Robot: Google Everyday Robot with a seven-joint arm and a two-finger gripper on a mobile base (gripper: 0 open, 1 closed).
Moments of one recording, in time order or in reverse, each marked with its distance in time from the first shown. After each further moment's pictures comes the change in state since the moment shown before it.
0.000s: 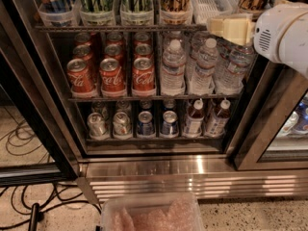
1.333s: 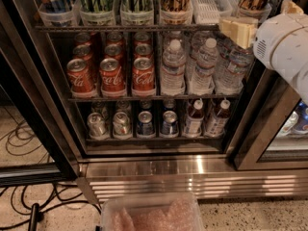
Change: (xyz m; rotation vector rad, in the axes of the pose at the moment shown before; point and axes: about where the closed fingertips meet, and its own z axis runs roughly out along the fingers) arm 0.009 -0.028 0.006 0.155 -0.089 -0.067
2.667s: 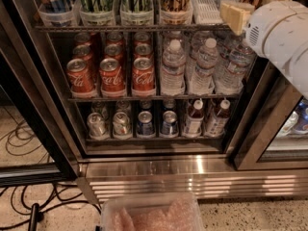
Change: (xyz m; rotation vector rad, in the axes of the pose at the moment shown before) arm -0.020 0.009 0.016 -0.019 -0.034 0.062
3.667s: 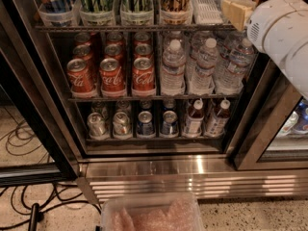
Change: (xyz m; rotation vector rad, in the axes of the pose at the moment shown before) arm -0.003 -0.013 0.011 0.042 -0.028 -0.029
